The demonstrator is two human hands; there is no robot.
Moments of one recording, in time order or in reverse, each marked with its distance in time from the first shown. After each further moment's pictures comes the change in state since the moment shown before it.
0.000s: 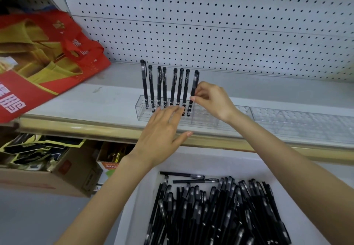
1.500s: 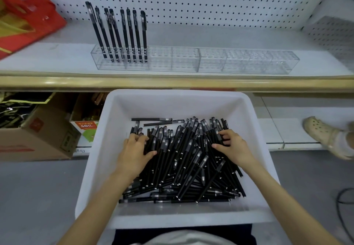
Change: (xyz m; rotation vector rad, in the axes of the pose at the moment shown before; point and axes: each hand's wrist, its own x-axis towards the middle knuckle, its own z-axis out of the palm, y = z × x) left_hand -0.152 0.075 0.106 -0.234 -0.305 -0.464; right_hand -0.318 0.094 -0.001 0.066 -0.057 0.733
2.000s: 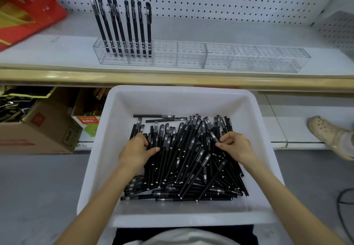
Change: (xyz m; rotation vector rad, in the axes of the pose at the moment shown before) left_hand 0.008 0.000 0.000 -0.113 -0.045 -0.181; right_hand 0.010 0.004 0.007 0.077 0.022 0.090
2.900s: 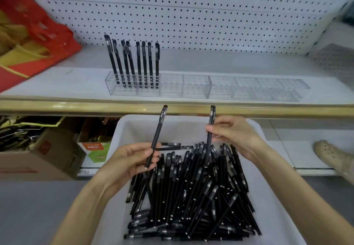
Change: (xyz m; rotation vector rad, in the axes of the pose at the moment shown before) left_hand -0.016 0.016 -0.096 -1.240 -0.432 0.088; right_hand 0.002 -0.137 -0.044 0.548 -0.251 -0.225
